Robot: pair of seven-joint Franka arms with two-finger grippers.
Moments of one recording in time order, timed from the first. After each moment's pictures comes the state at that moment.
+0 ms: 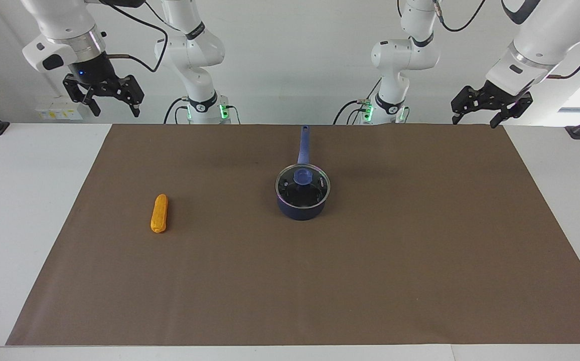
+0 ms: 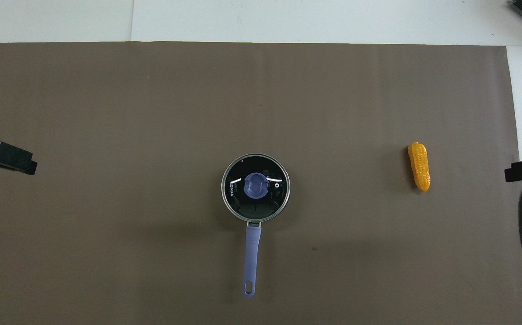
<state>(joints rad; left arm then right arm) -0.06 0.01 0.00 -1.47 -0.02 1.37 0.10 0.08 -0.13 -0.15 -1.65 -0.05 1.51 -0.05</state>
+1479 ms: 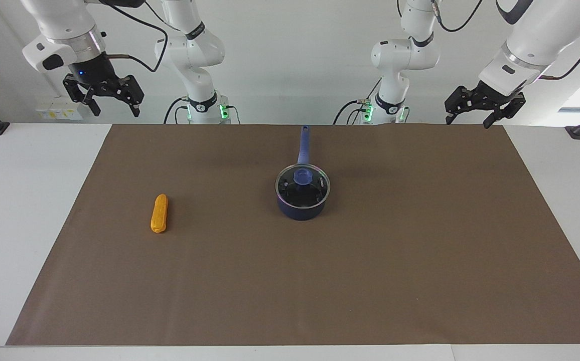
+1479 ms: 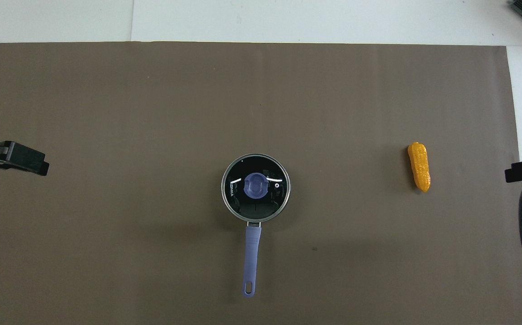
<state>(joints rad) -0.08 0.01 -0.02 -1.47 -0.04 1.37 0.07 0.08 -0.13 -0.15 -1.65 -0.05 1.51 -0.05</state>
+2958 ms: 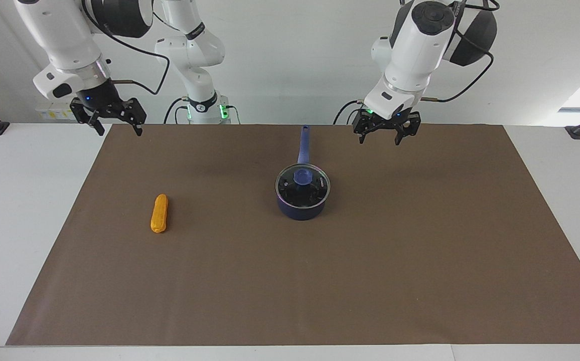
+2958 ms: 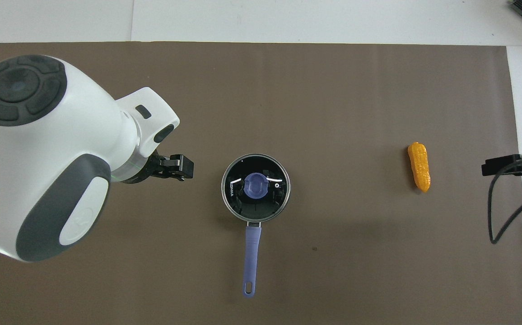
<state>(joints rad) -0.44 0.07 -0.04 -1.62 -0.04 1.62 -0.37 0.06 -0.11 -0.15 -1.84 -0.05 1.76 -0.09</state>
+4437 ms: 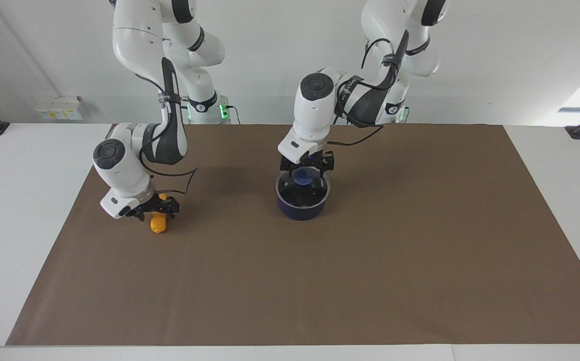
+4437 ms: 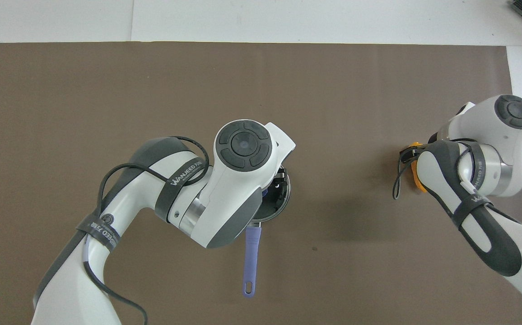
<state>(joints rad) -0.68 0.33 -0.04 -1.65 -0.04 1.97 -0.65 0.07 0.34 -0.15 -1.95 0.01 2.22 -0.17</state>
